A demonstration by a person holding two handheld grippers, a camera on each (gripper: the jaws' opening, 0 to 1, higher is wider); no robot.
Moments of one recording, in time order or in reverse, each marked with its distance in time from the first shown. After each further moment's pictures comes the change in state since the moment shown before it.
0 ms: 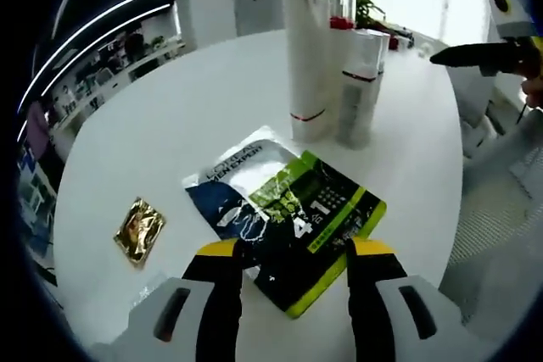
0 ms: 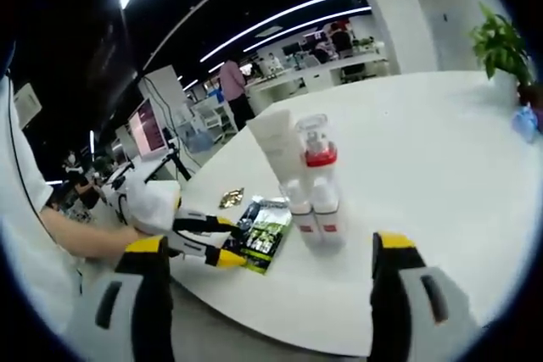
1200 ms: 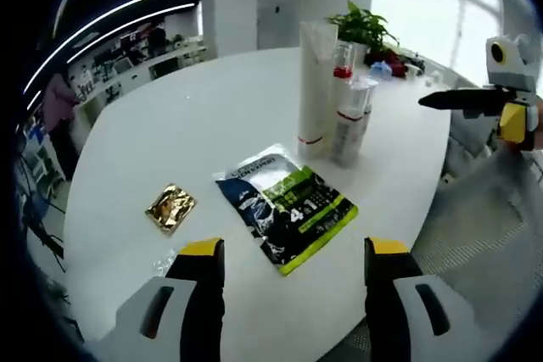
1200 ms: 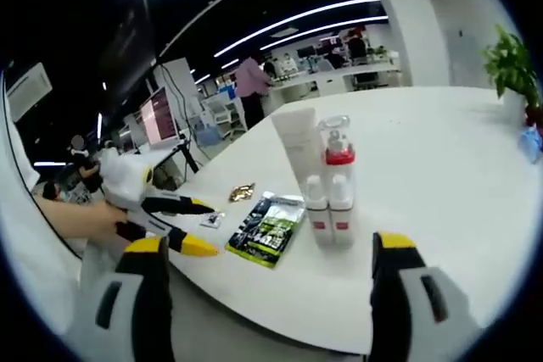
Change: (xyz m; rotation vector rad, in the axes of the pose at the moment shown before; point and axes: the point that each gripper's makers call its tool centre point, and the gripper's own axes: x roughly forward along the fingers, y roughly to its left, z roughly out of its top) left arm -0.074 -0.002 0.004 -0.120 -0.080 0.035; right arm -0.007 0.019 -0.006 -0.081 -0.011 0.036
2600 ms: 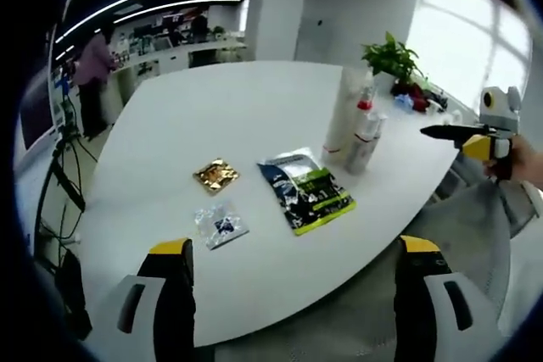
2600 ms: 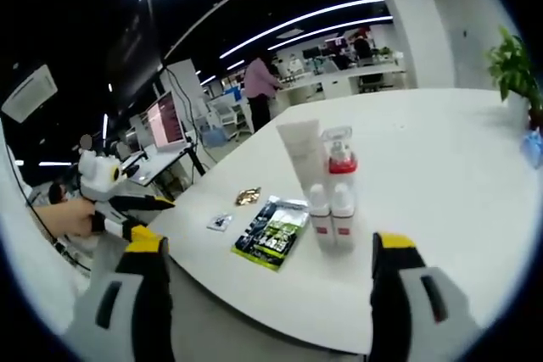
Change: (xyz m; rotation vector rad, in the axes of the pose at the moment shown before) left arm -0.082 0.013 -0.013 -0.204 -0.047 0.074; right arm -0.009 0.003 0.009 -0.002 0.002 0.026
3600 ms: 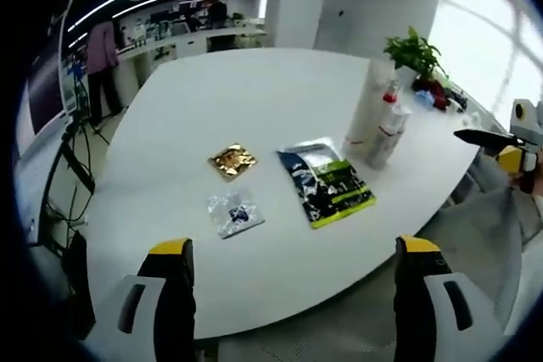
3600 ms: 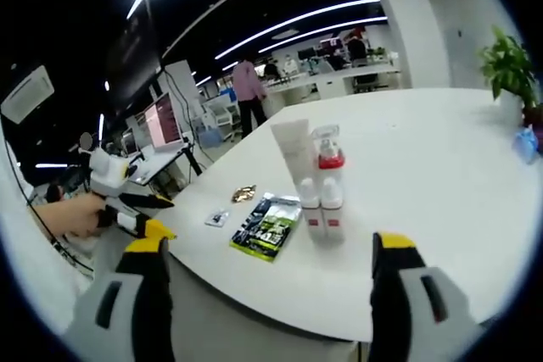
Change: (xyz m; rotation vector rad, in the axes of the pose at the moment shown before) left arm 0.011 0.018 -0.007 -0.052 0.070 0.094; right arm -0.022 -0.005 -0.003 0.003 -0.005 -0.024
